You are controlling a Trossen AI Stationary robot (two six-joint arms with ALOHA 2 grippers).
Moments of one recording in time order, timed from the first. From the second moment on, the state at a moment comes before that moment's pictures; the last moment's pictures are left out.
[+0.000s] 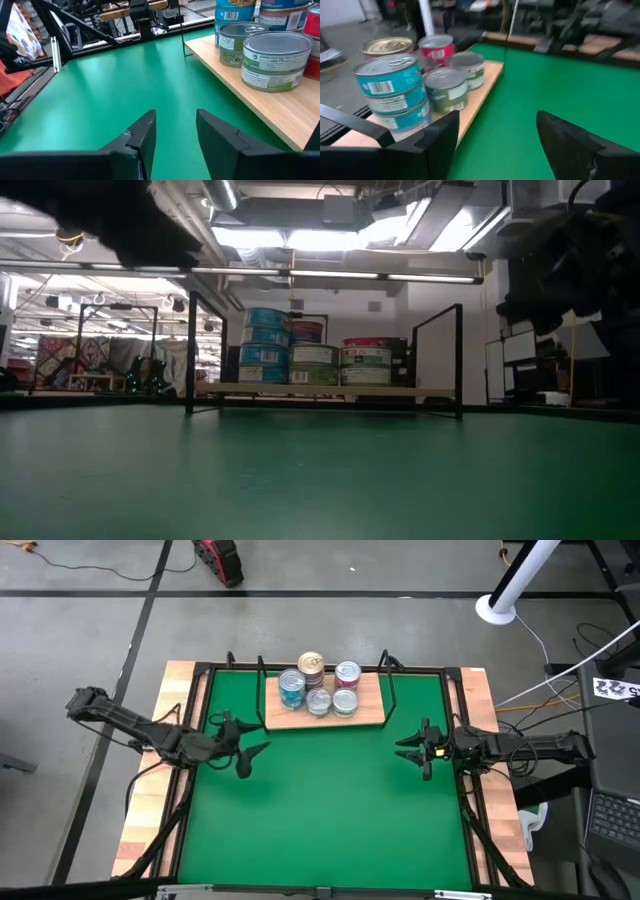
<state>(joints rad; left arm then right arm) -0.33 0.75 0.43 -0.06 -0.77 -0.28 0.02 0.27 0.10 -0.04 0.07 0.21</state>
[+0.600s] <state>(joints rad) -0.11 0.03 0.01 0.13 -0.46 -0.02 0.02 0.27 0.09 -0.01 0.05 0.14</state>
